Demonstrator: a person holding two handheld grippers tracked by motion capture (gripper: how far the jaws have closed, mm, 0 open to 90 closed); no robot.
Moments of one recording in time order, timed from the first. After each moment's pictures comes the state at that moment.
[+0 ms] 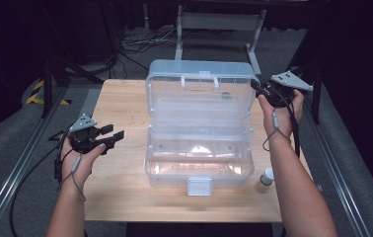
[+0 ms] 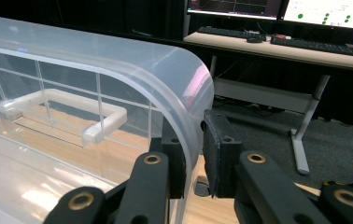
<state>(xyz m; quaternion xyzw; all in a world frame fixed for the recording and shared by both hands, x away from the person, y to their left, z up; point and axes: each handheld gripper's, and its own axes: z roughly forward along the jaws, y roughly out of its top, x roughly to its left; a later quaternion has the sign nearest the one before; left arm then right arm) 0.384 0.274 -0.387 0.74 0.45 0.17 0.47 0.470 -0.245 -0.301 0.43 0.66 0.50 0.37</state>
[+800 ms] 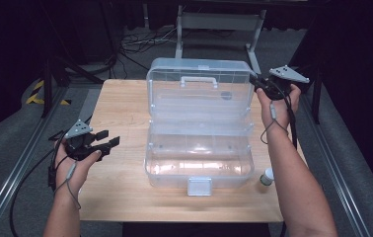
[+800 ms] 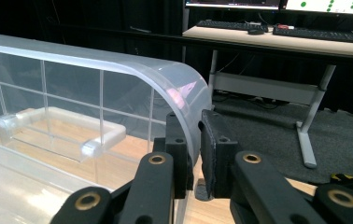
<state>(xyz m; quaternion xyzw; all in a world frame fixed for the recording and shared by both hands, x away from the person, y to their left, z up) 0.365 0.282 -0.387 0.74 0.46 0.18 0.45 0.495 -0.246 -0.303 0.44 0.66 0.50 0.35</state>
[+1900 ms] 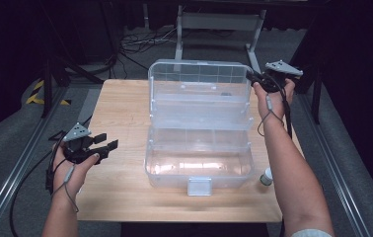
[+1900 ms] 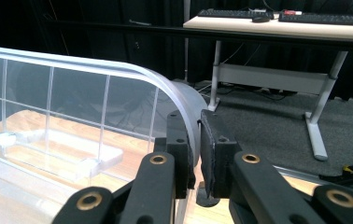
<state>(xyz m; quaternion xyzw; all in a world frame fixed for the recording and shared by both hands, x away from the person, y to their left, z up) 0.362 0.285 -0.394 0.74 0.47 0.17 0.45 0.531 -0.247 -0.313 0.46 0.66 0.50 0.33</state>
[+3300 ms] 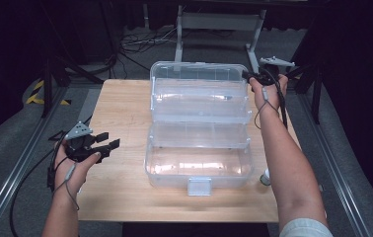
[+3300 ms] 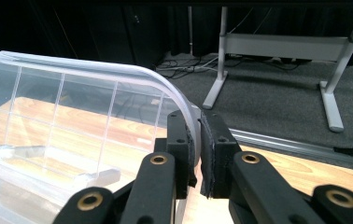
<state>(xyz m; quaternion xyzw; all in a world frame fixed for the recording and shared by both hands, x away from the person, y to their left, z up) 0.366 0.283 -0.393 0.75 0.46 0.16 0.45 0.572 -0.248 -0.327 0.49 0.68 0.48 0.28</state>
